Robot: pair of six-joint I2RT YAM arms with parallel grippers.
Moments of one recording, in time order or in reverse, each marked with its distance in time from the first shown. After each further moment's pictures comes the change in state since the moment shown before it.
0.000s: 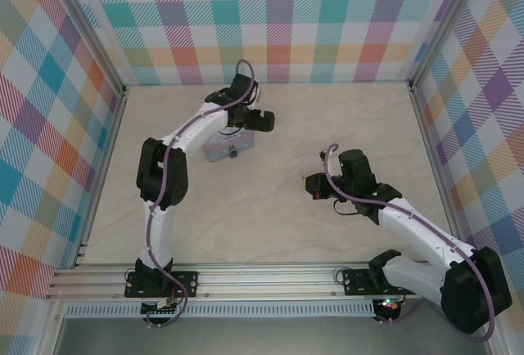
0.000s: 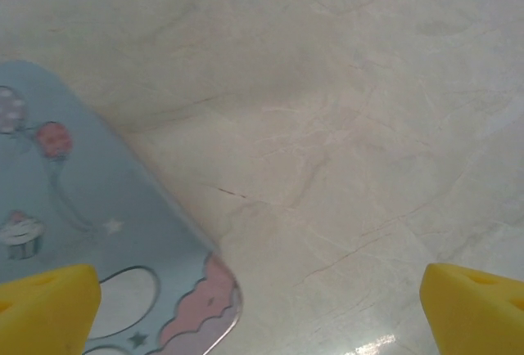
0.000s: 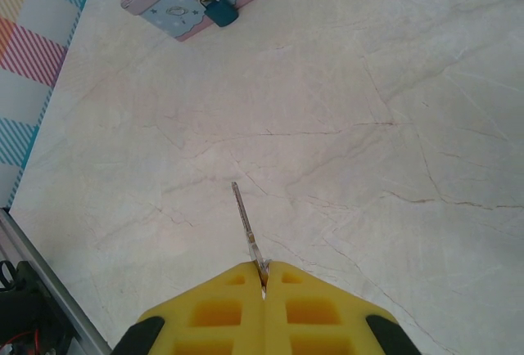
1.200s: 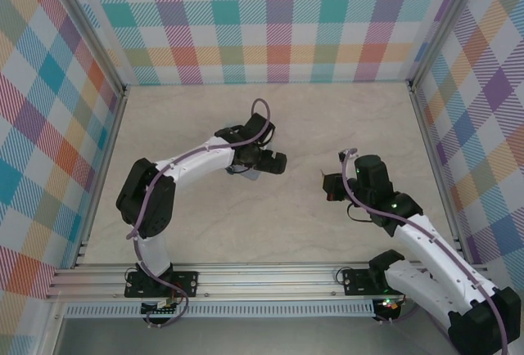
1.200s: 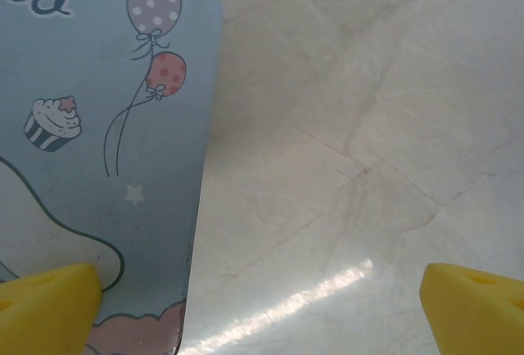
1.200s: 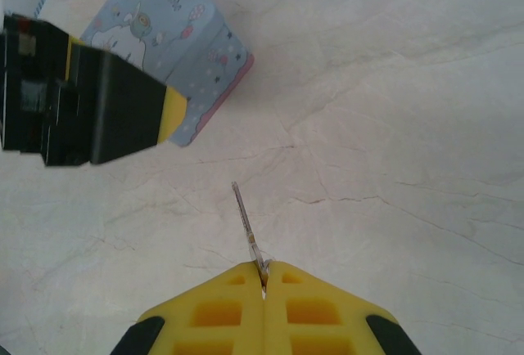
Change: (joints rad) left arm -0.228 -0.314 -0.491 0.095 -0.030 -0.137; right arm -0.043 -0.224 0.023 -0.212 0.203 -0.041
